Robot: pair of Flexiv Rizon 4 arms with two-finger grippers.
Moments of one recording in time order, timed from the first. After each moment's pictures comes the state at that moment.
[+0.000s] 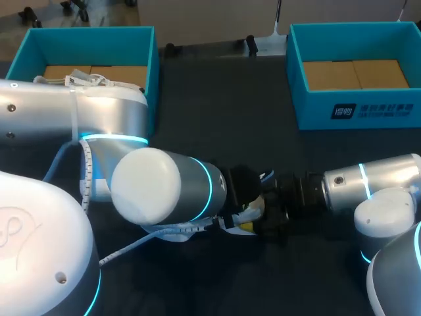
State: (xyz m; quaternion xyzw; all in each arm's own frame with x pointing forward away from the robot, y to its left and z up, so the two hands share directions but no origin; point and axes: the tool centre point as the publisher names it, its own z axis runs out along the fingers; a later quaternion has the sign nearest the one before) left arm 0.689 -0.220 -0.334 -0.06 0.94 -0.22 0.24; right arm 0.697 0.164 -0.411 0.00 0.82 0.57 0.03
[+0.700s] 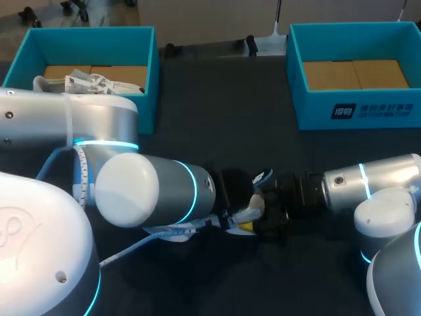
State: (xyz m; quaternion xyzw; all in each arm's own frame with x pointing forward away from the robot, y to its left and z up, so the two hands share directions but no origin) left arm 0.690 -0.218 -0.344 -0.07 0.94 -0.26 0.23; right arm 0.697 0.164 -0.411 0.00 0.82 0.57 0.03
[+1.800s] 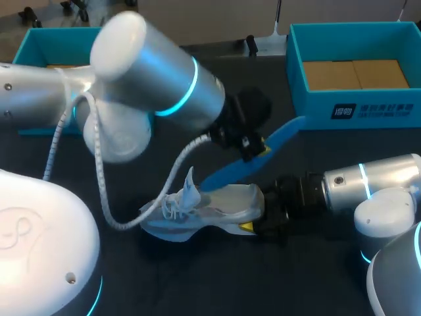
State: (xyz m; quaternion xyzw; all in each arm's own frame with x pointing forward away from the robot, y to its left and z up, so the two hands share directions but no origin) left arm 0.721 -0.276 -0.225 -0.09 0.94 -0.33 0.04; right arm 0.697 0.164 -0.411 0.00 0.82 0.57 0.03
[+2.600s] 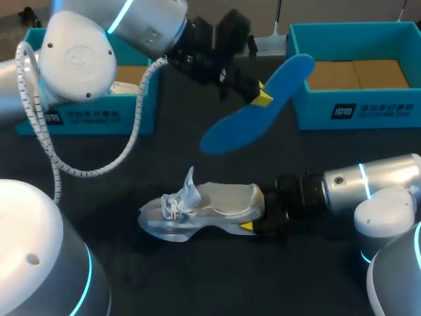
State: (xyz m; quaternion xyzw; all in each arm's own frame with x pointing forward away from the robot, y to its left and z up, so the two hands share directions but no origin) left arm 0.719 -0.265 -0.096 -0.01 0.90 -0.44 -0.06; right arm 0.697 0.164 -0.411 0.00 0.82 0.57 0.03
